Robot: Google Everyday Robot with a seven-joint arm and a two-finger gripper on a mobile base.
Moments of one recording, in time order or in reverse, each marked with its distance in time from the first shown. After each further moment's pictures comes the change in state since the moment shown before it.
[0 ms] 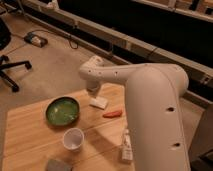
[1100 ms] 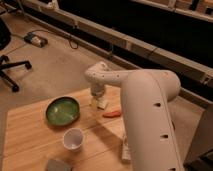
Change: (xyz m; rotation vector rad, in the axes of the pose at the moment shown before) arm 0.022 0.002 0.050 -0.096 0.059 0.034
